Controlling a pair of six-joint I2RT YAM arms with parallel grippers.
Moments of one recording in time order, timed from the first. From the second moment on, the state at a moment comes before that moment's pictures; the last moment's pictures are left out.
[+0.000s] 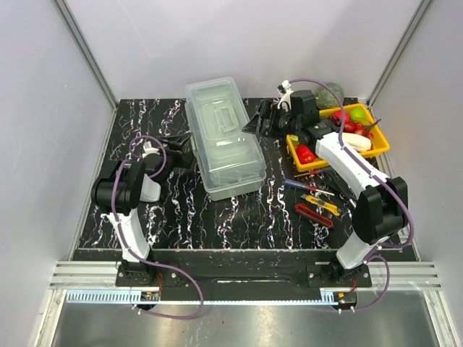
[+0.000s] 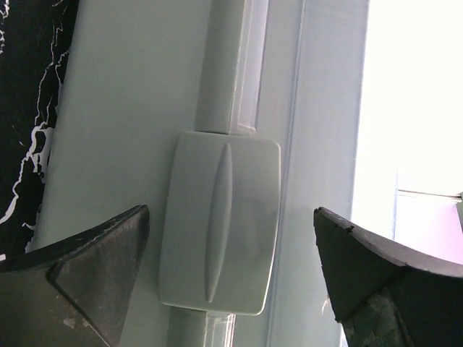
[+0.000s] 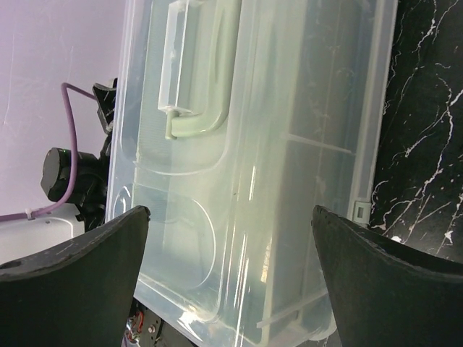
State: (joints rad) left arm -0.09 1.93 0.59 1.28 0.29 -1.65; right arm 0.38 1.66 1.44 -0.27 -0.44 0.58
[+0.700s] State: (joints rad) left arm -0.12 1.96 0.64 1.25 0.32 -1.61; right arm 0.41 1.72 1.40 -0.25 -0.43 0.50
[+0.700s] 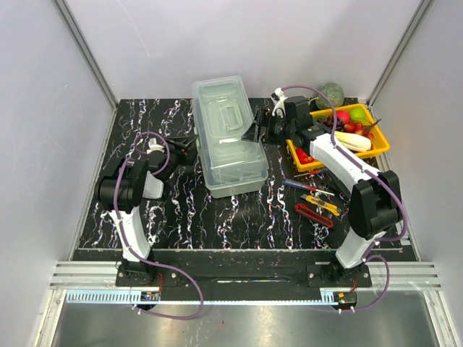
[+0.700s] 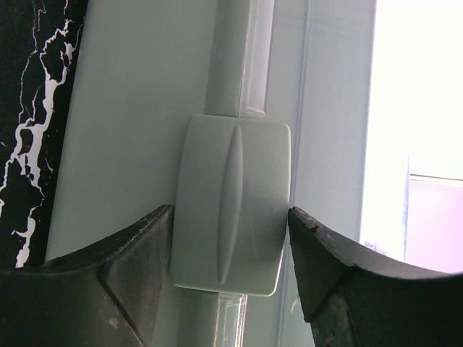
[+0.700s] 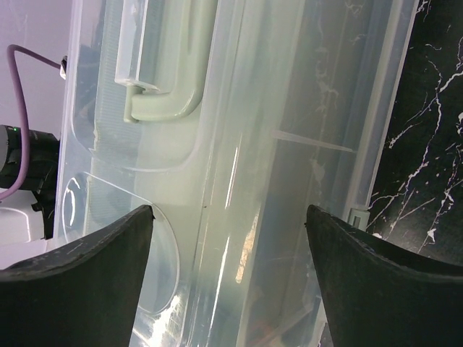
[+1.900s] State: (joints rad) left arm -0.12 1.91 0.67 1.14 0.32 -1.47; right arm 0.41 1.72 1.40 -0.26 -0.41 0.51
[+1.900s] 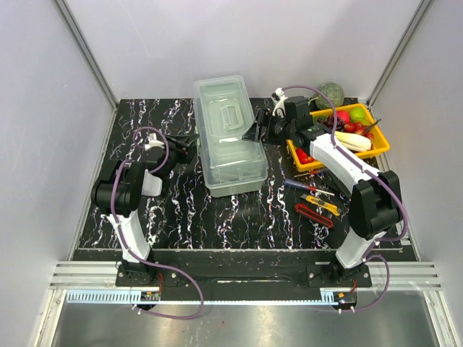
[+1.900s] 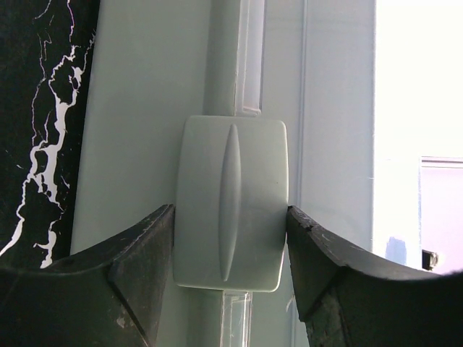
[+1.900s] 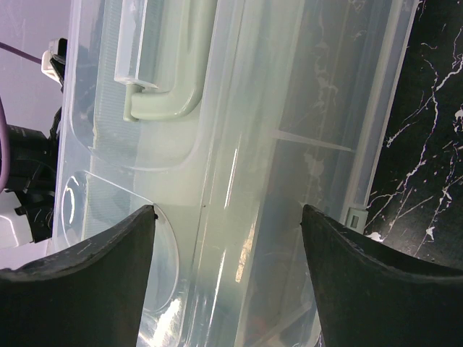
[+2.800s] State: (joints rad) left arm -0.11 1.91 0.65 1.16 0.30 -1.52; right arm 0.41 1.72 1.40 -0.26 -0.40 0.51
